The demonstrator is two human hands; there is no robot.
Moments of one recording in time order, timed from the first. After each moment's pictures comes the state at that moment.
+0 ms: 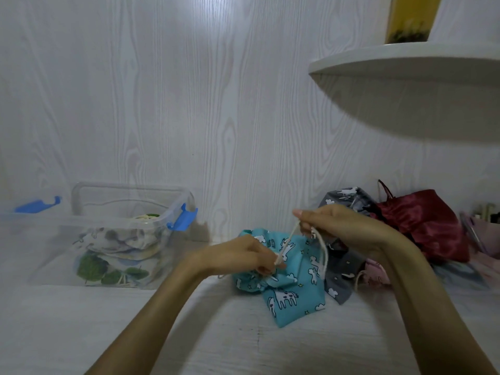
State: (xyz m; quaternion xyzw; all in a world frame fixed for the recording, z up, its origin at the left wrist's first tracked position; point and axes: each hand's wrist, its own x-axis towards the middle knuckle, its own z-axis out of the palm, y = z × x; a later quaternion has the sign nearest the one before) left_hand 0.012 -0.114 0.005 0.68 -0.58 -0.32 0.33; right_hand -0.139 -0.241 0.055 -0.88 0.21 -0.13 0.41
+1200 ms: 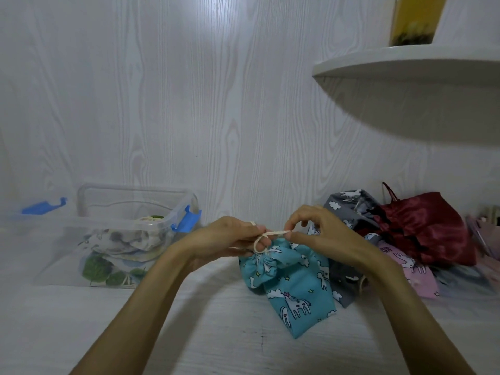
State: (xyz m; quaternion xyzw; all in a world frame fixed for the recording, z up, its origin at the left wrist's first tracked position) left_hand 0.038 -0.103 0.013 0.64 -0.47 -0.37 0.49; right_hand -0.122 -0.246 0.029 -0.93 0.12 -0.23 0.25
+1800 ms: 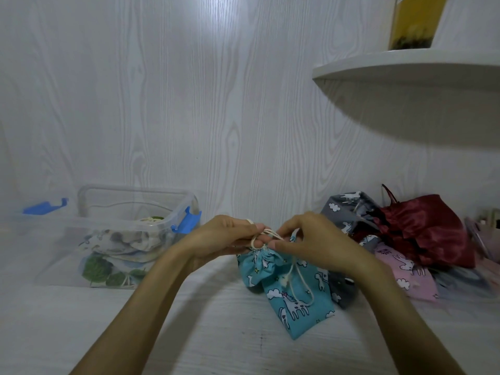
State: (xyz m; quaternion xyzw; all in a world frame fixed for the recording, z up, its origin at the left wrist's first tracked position) left_hand 0.036 -0.100 0.015 0.63 -0.44 -0.36 0.54; right_hand -0.118 -0.218 0.038 -0.95 0.19 -0.18 0.17
